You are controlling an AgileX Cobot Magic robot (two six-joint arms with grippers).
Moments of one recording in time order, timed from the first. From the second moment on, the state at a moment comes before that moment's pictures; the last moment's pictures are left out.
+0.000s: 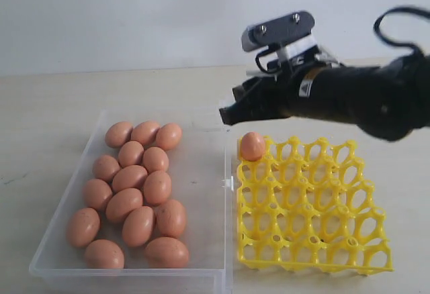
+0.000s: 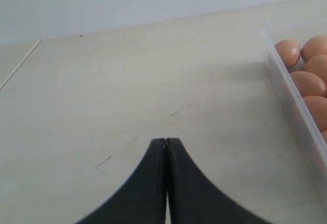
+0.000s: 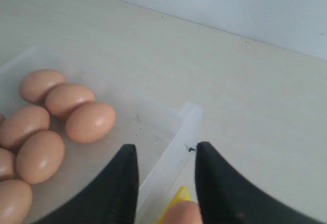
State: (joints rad) left arm 0.04 0.01 0.00 0.10 0.39 0.03; right arm 0.54 1.65 -0.85 -0.01 -0.19 -0.01
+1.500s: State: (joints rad) left arm 0.04 0.01 0.00 0.10 0.39 0.03; right arm 0.77 2.26 -1.64 0.16 0.73 0.17
